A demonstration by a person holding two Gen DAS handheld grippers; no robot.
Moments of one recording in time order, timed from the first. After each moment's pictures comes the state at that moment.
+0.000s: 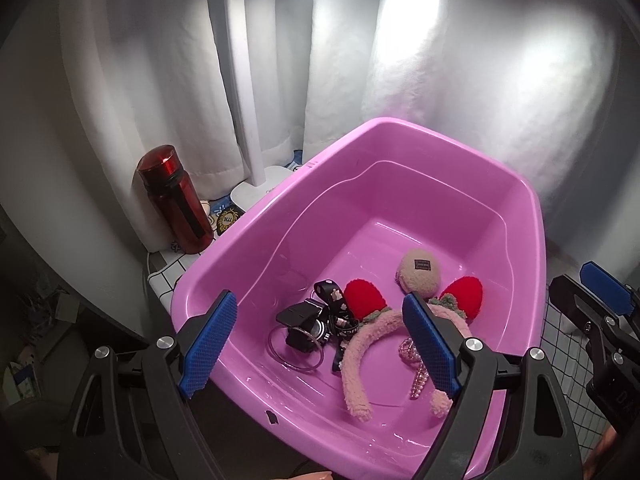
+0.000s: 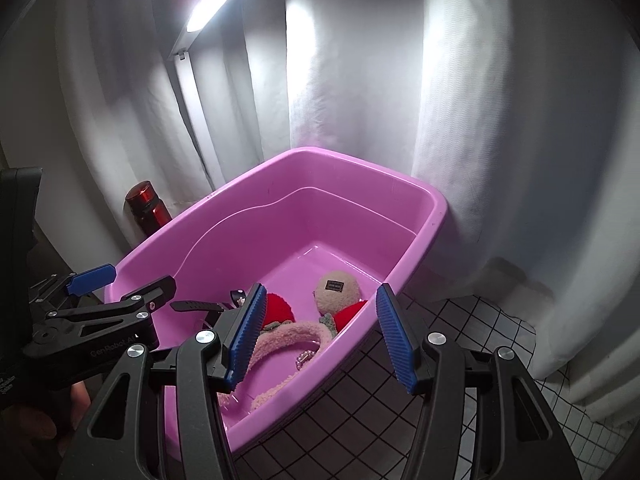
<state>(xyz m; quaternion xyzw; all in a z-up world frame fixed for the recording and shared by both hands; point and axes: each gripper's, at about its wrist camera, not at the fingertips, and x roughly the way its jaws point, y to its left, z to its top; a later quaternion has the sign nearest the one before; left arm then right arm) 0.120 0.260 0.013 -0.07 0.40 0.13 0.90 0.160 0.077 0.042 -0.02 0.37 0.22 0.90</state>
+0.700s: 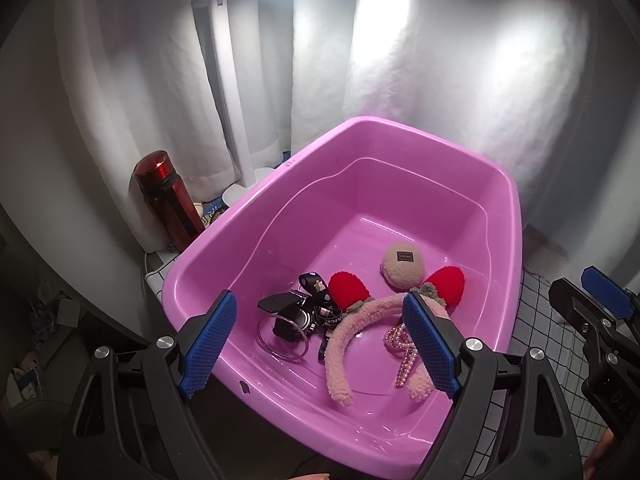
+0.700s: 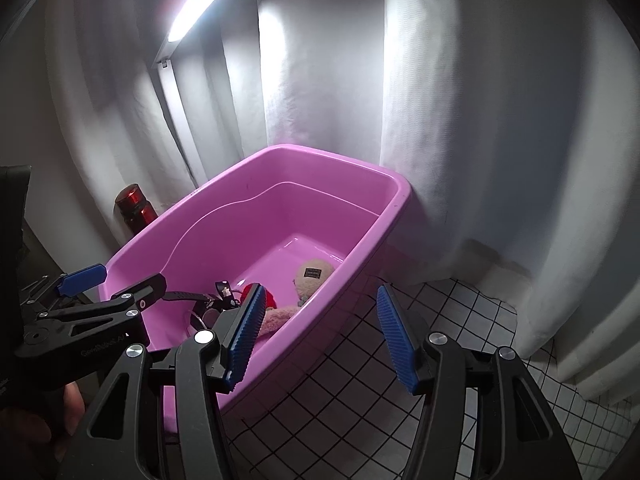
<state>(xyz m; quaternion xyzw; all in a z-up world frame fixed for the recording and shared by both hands) 0.108 0.235 0.020 -0.05 0.40 0.12 0.91 0.145 0.051 0.043 -0.01 0.37 0.19 0.91</state>
